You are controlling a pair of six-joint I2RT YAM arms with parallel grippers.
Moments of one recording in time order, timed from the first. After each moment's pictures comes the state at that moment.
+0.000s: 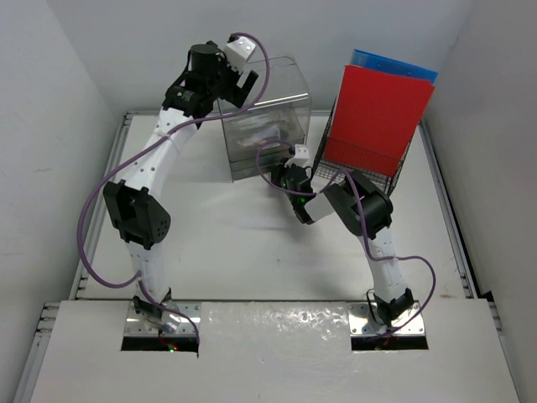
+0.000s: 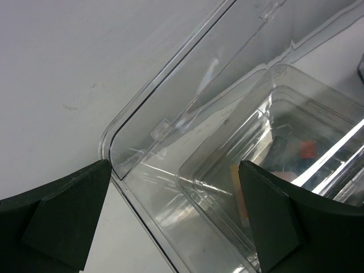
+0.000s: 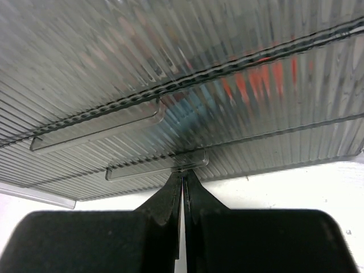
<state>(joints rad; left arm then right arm) -0.33 1.95 2.12 -0.50 -0.01 0.40 0.58 2.27 1.05 1.05 0.26 0.46</state>
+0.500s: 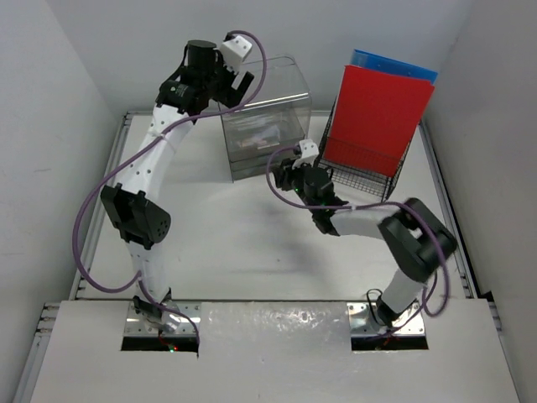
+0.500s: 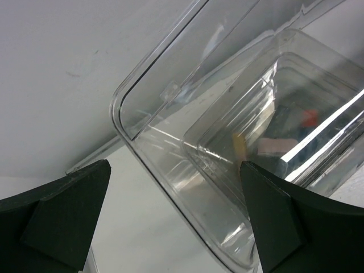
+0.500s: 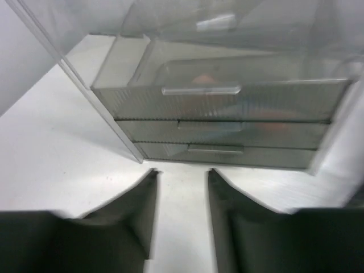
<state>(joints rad) -0.33 1.95 2.22 -0.69 -0.05 0.39 0.64 1.74 0.75 0.89 0.18 0.25</state>
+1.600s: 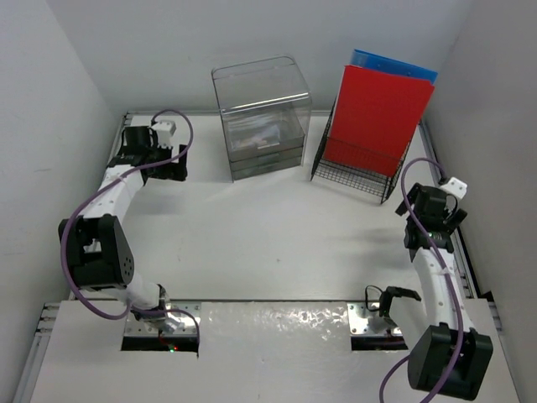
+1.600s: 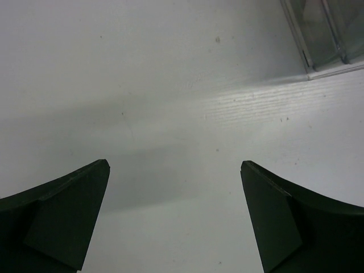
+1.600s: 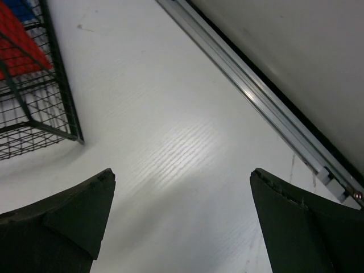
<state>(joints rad) 0.10 1.52 1.13 -0.45 0.18 0.18 -0.22 0.88 0.50 -0.23 0.43 0.25</state>
